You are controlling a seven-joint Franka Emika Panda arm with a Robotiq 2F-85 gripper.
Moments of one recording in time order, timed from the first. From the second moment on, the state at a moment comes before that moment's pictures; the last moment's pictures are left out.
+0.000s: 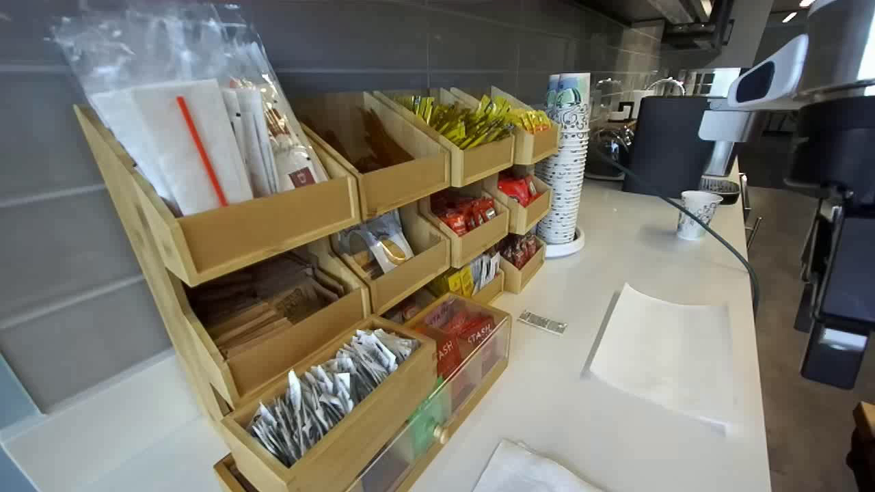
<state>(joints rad) 0.18 -0.58 0.21 -2.51 0.33 1.90 0.35</state>
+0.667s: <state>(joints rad) 0.17 -0.58 0.21 -2.51 0.31 1.91 0.35</state>
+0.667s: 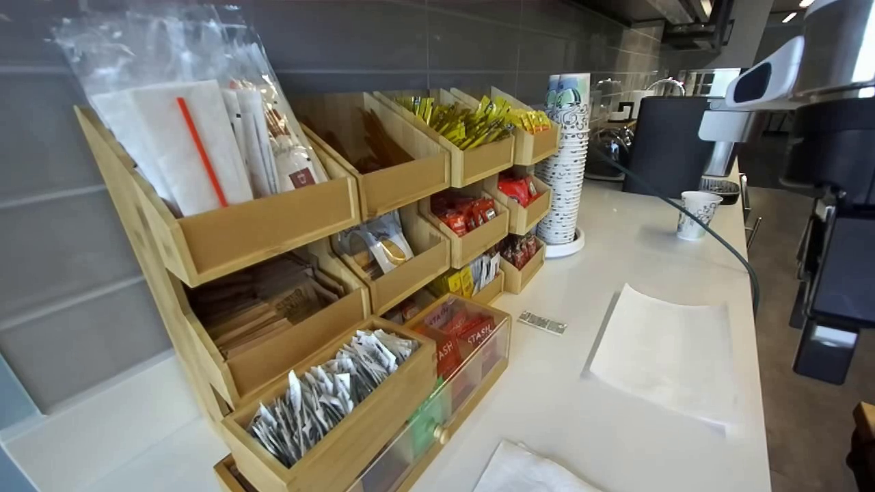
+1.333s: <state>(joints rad) 0.01 -0.45 0.17 -2.59 0.00 2.33 0.24</state>
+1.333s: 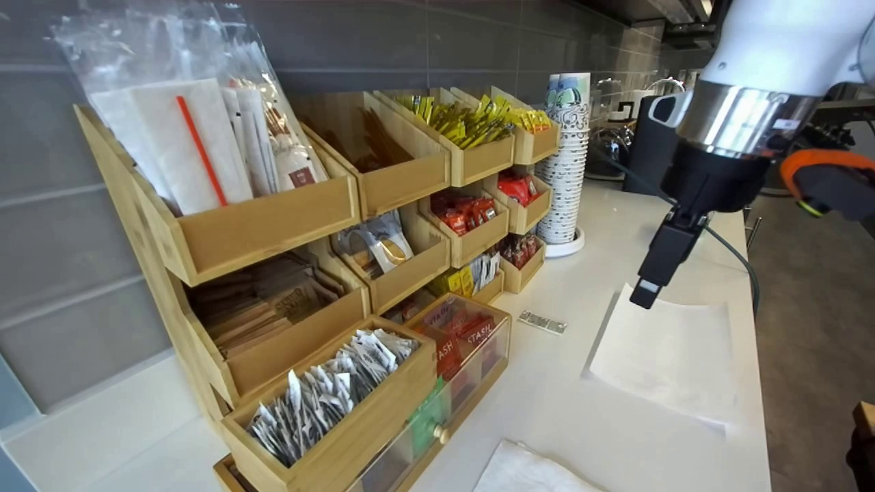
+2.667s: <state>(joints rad) -0.10 -0.12 0.10 -2.60 -0.07 2.88 0.27</state>
